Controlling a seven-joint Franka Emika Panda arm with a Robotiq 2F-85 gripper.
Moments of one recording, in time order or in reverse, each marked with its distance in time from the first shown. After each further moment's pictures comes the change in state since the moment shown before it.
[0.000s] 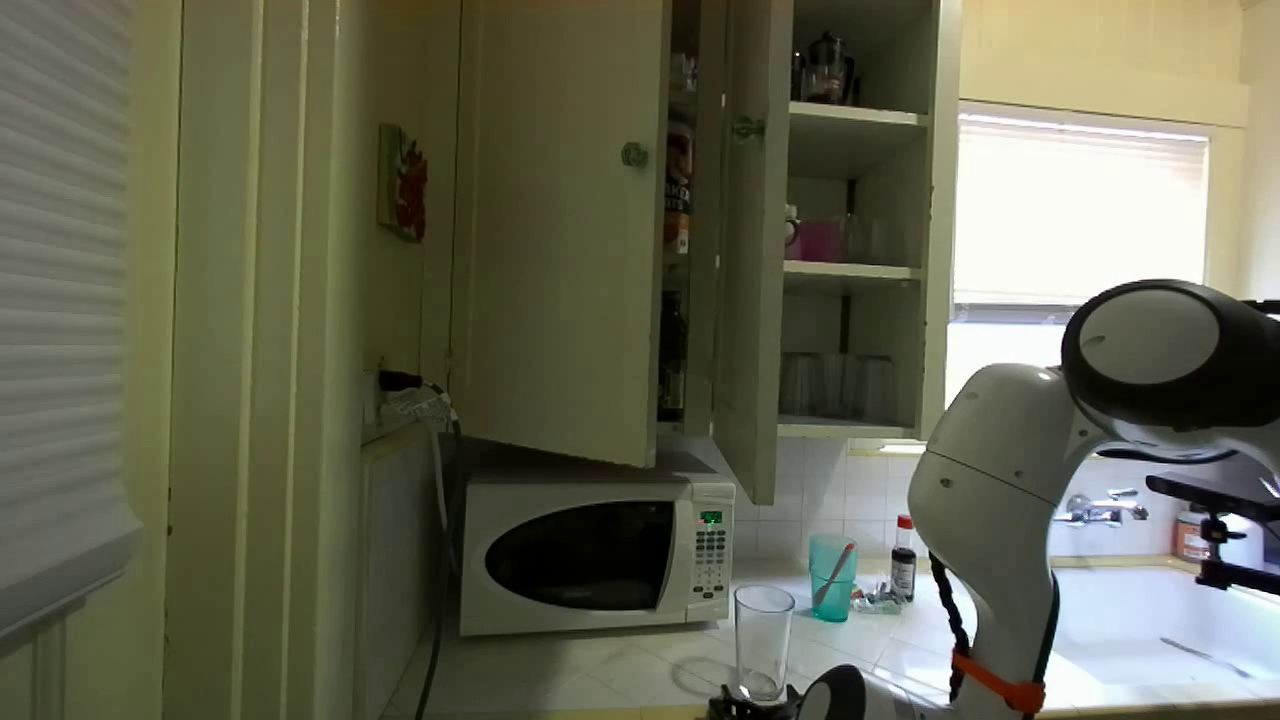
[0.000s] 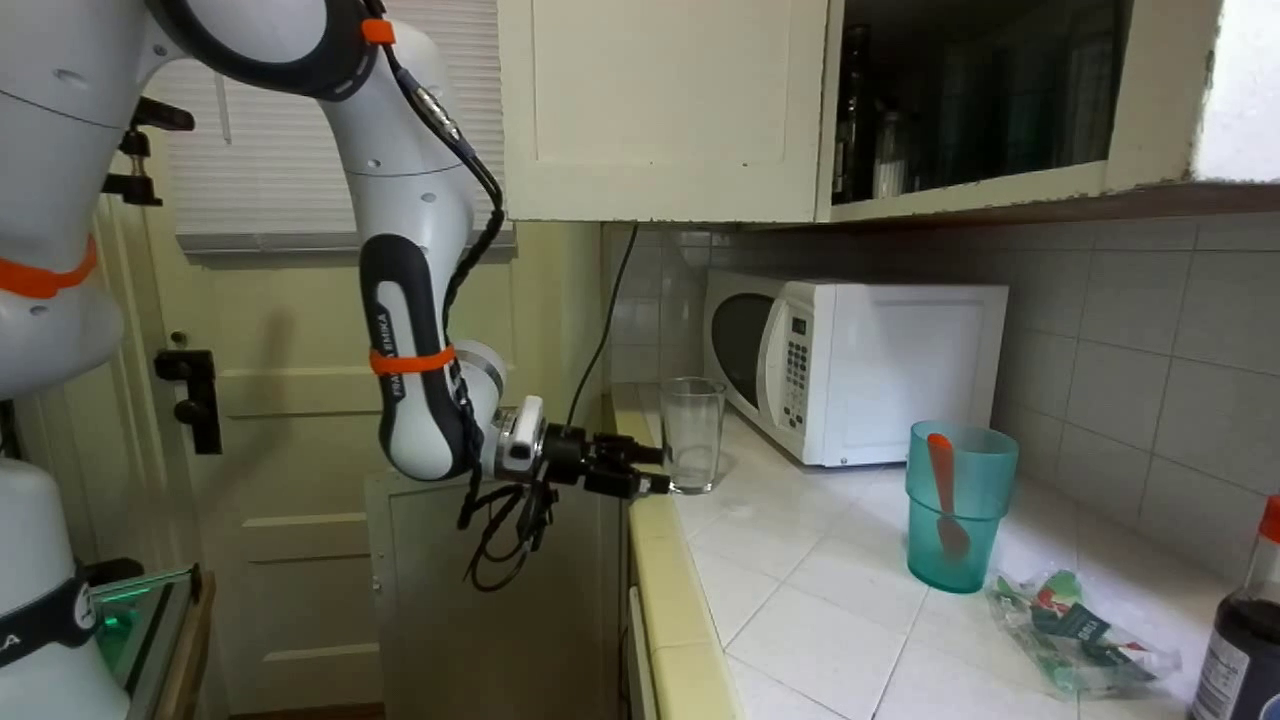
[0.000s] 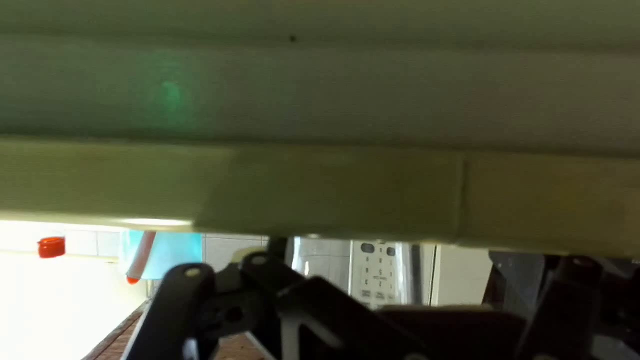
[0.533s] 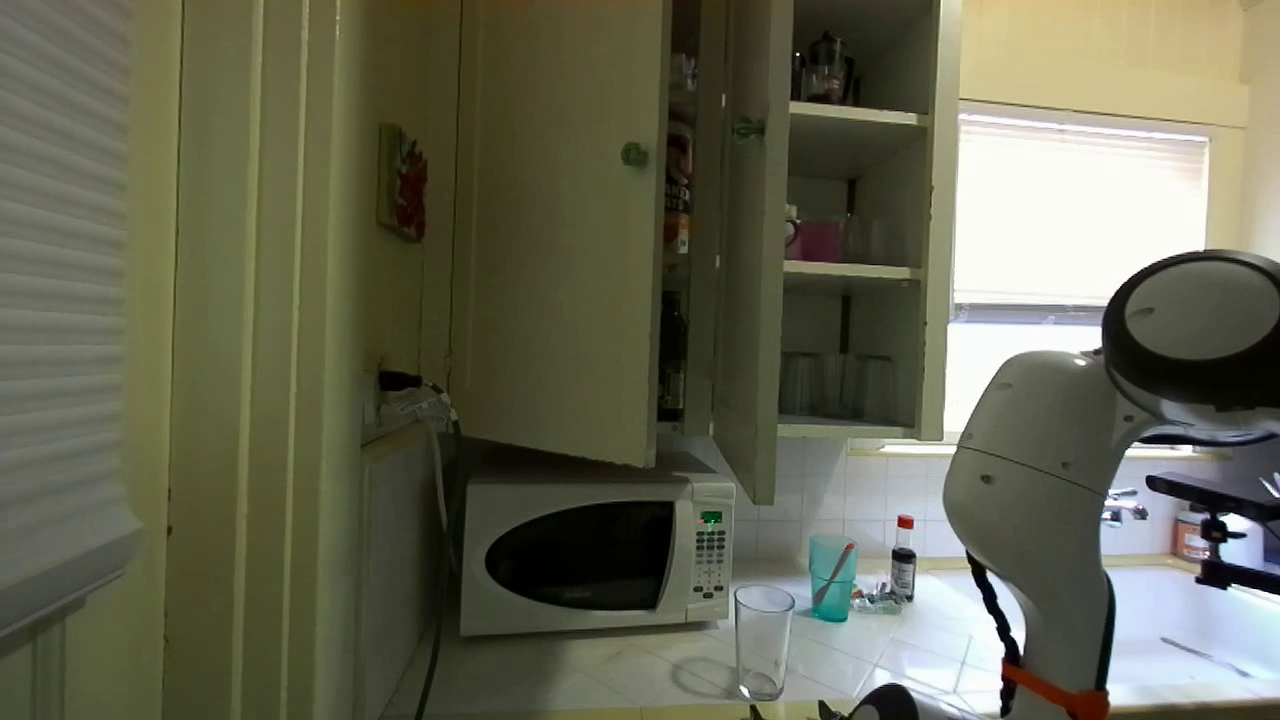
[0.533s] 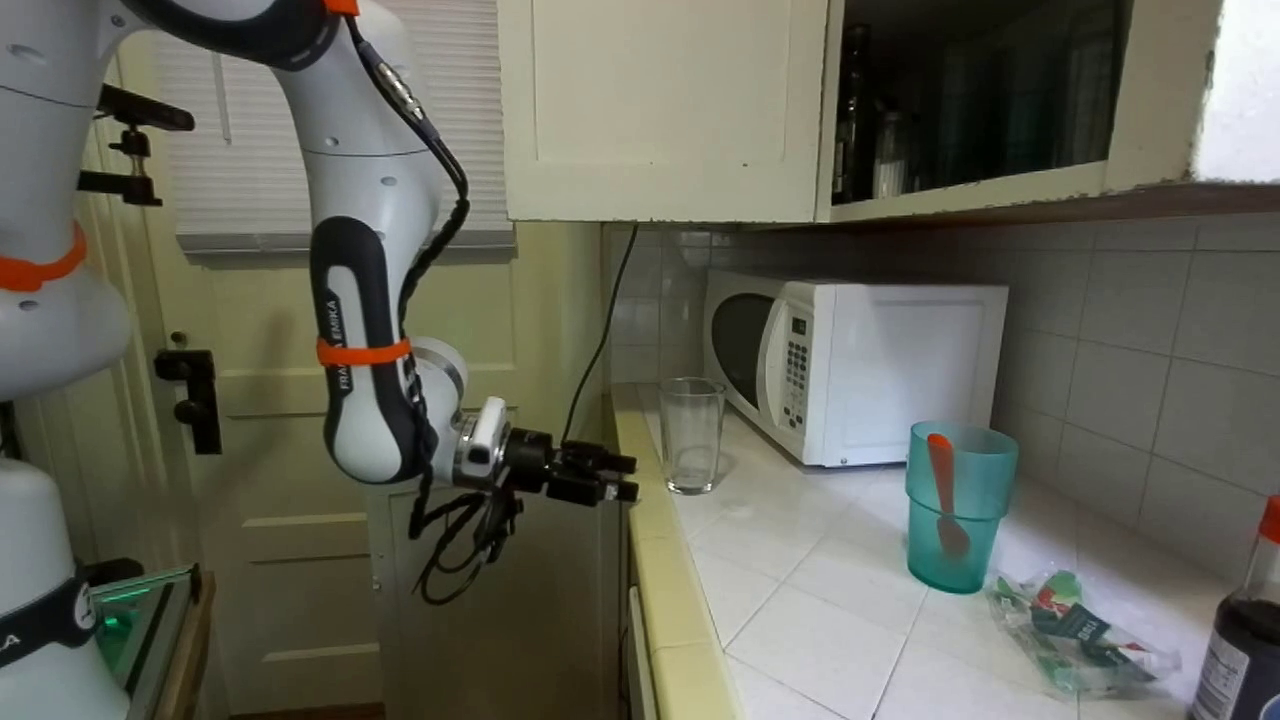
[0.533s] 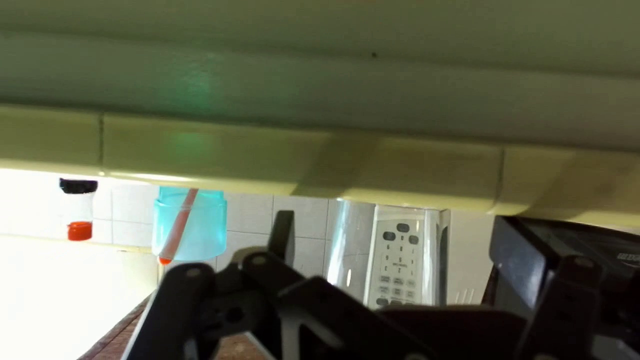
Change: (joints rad) arm -0.107 -0.075 0.102 -0.156 0.006 -0.034 0.000
